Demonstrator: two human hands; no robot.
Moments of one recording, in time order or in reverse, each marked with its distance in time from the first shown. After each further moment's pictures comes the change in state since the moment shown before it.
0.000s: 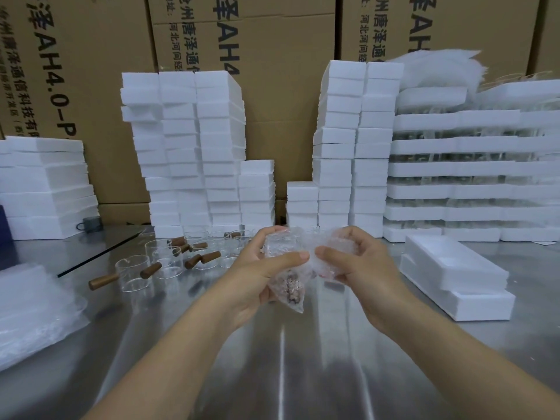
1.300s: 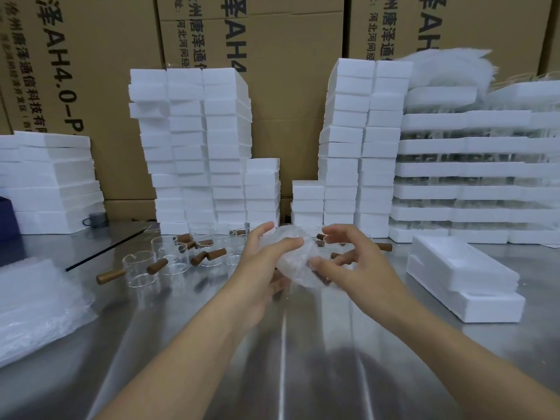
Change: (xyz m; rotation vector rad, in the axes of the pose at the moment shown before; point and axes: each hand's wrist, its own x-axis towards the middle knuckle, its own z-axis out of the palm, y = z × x) left_hand 0.004 -0.005 0.002 -0.078 0.224 0.058; right_hand 0.006 0.020 -0.003 -0.440 -0.102 -0.228
